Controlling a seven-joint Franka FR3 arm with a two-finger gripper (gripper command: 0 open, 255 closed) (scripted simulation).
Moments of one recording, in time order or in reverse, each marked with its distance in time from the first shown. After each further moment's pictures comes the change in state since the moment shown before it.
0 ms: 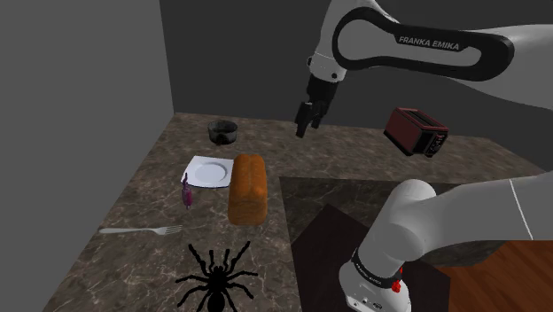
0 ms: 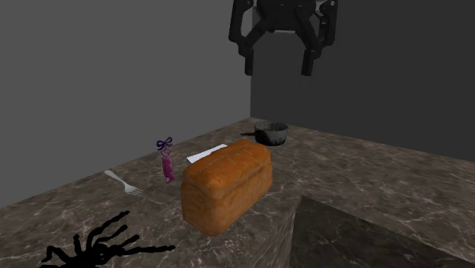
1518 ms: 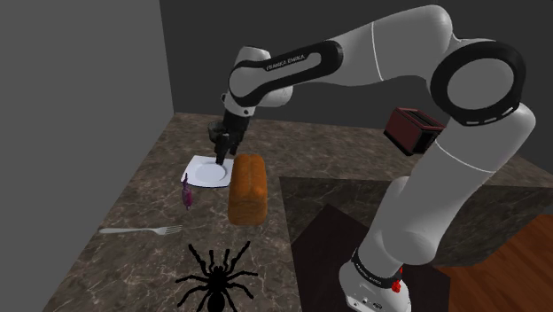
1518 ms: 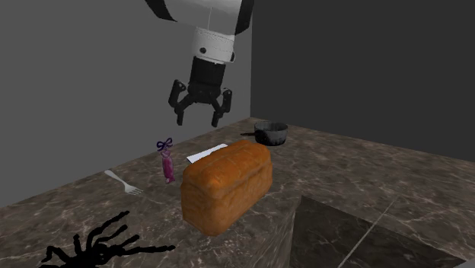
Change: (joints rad) arm 0.212 0.691 -0.004 0.210 0.280 0.482 -0.292
